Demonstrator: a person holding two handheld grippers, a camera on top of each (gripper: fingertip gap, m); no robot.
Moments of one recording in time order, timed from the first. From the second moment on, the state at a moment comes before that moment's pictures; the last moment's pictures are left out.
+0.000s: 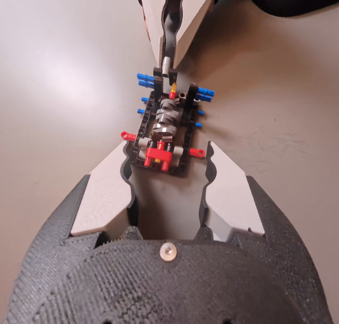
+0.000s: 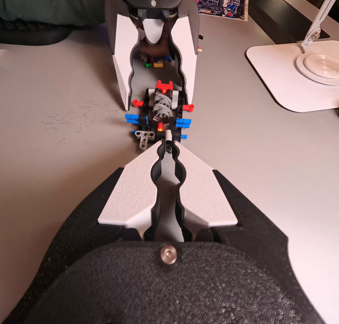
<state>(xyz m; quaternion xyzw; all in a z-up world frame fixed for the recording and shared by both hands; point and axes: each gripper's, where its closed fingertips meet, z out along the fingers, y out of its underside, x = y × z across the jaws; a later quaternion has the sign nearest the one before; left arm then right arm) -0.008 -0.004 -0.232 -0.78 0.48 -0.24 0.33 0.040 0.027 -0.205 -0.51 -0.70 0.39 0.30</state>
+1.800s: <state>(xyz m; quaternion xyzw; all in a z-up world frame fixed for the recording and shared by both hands) 0.033 -0.002 -0.164 -0.74 0.41 -0.35 0.40 0.056 0.011 -0.137 -0.43 -0.59 0.61 0.30</state>
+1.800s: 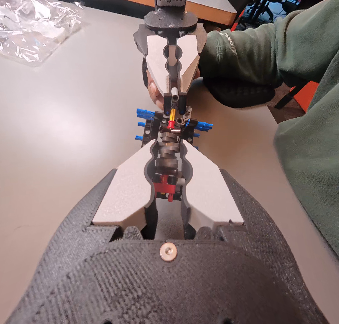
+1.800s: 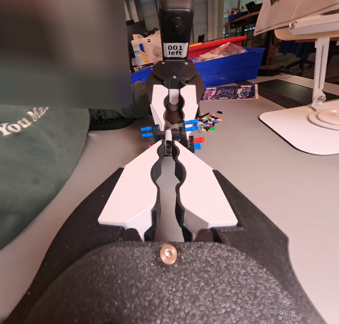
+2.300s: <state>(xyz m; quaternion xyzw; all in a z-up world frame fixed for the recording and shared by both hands) 0.038 -0.011 -0.167 -0.76 0.43 -0.29 0.39 0.058 -0.002 -0.138 -0.39 -0.65 0.55 0.34</state>
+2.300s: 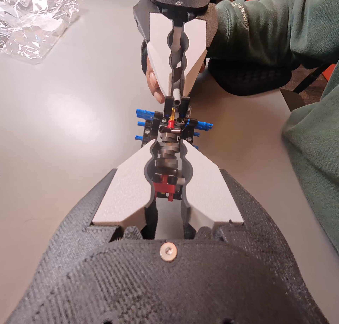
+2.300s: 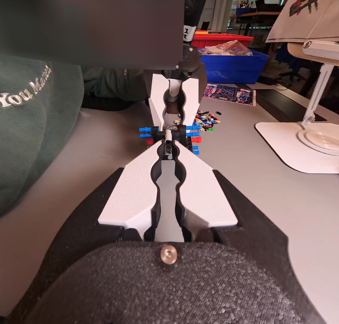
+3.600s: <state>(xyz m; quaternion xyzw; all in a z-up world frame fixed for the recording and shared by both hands) 0.039 -0.001 -0.172 -0.75 0.42 -0.29 0.43 0.049 0.005 -0.148 -0.43 -0.67 0.47 0.37</state>
